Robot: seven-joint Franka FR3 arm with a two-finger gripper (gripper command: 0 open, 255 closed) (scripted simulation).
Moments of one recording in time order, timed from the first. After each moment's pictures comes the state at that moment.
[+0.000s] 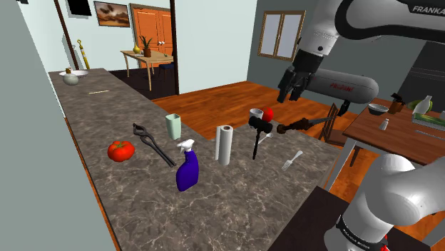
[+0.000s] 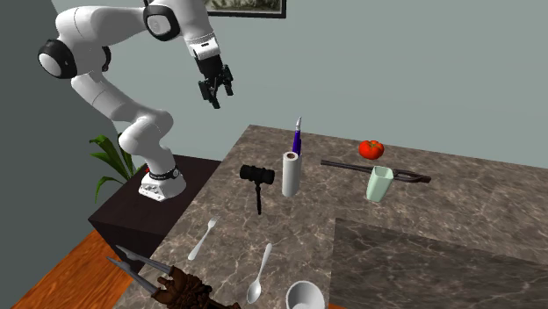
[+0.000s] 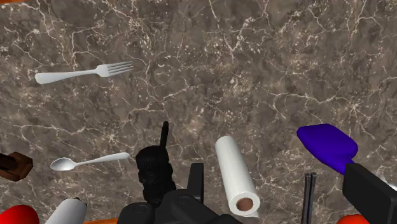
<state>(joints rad) 0.01 -0.79 0.00 -2.27 0.08 1.67 0.16</state>
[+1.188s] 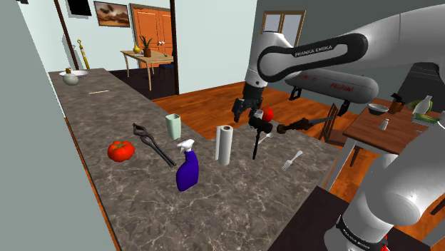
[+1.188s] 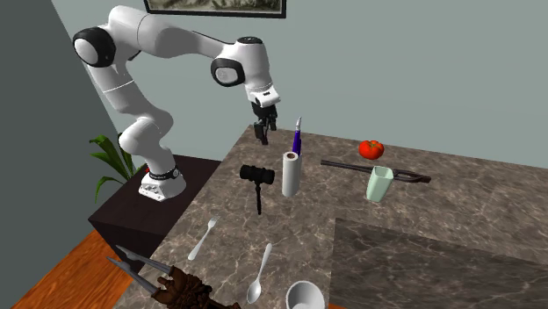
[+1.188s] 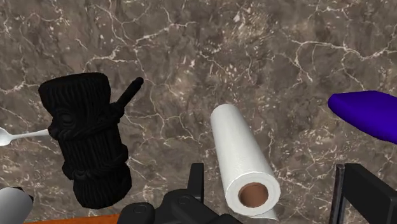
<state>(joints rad) 0.02 -0.28 0.02 -2.21 0.07 2.08 0.14</state>
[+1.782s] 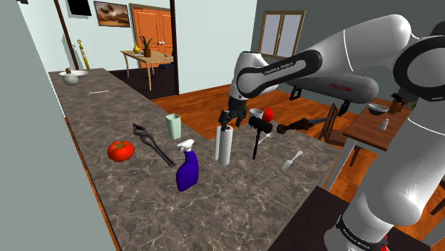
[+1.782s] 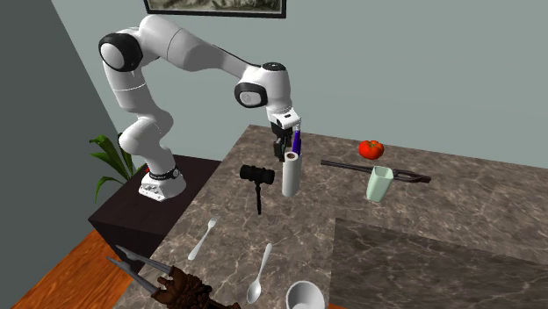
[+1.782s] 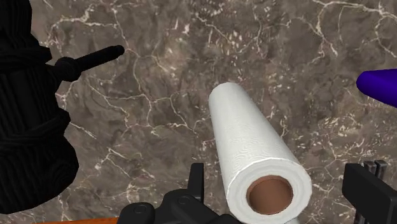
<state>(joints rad) 0.02 -0.03 0.02 -2.11 0.06 2.22 0.13</state>
